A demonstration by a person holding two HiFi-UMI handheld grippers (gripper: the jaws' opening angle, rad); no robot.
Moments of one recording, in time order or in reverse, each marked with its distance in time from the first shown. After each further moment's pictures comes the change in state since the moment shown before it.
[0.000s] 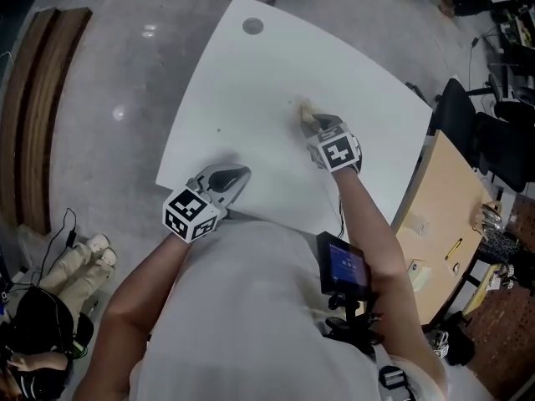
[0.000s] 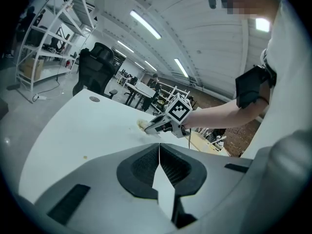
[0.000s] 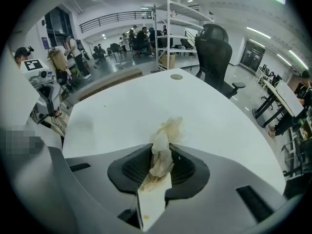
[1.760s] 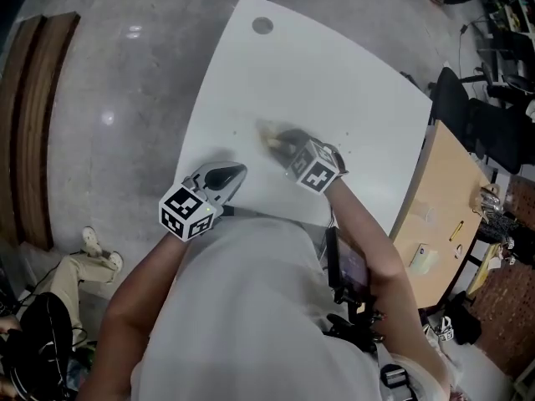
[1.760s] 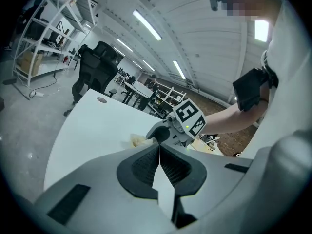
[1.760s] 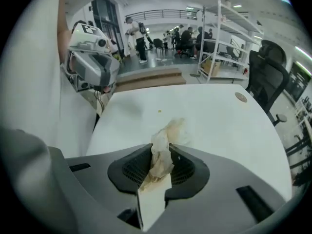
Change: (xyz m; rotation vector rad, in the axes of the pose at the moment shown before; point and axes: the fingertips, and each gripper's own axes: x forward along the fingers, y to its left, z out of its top) left arm -0.044 0.035 0.010 -0.020 0.002 -0.062; right arm 0.016 0.142 0.033 -0.381 -0.015 0.263
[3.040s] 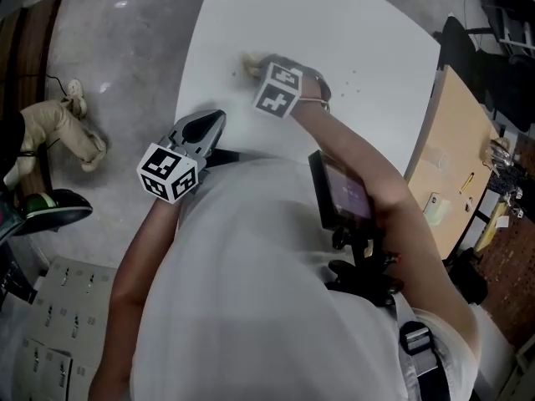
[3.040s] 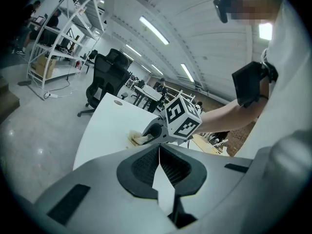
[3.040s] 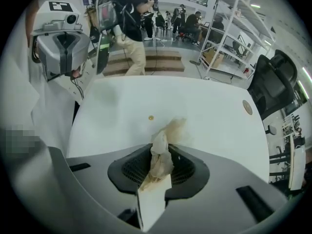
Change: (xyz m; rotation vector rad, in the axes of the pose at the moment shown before) left arm -0.036 0.023 -0.015 -0.032 -0.043 0.121; right arm 0.049 -0.017 0.022 -0.076 0.224 -0.116
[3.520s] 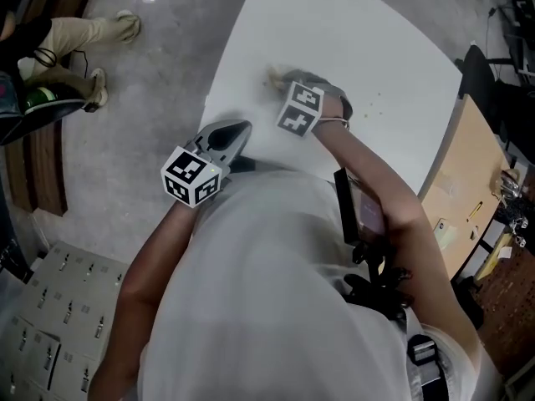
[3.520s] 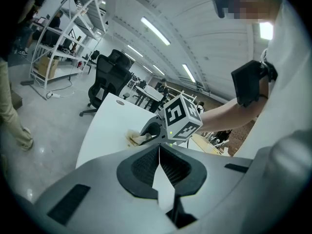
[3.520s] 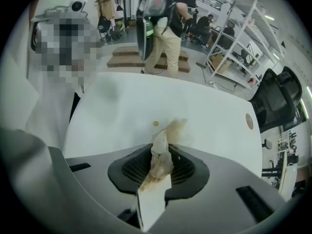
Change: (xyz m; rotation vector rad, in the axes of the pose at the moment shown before) left arm -0.003 0.000 -0.006 -0.013 -0.004 0.004; right arm 0.004 0.004 0.005 -0.109 0.042 -0.039
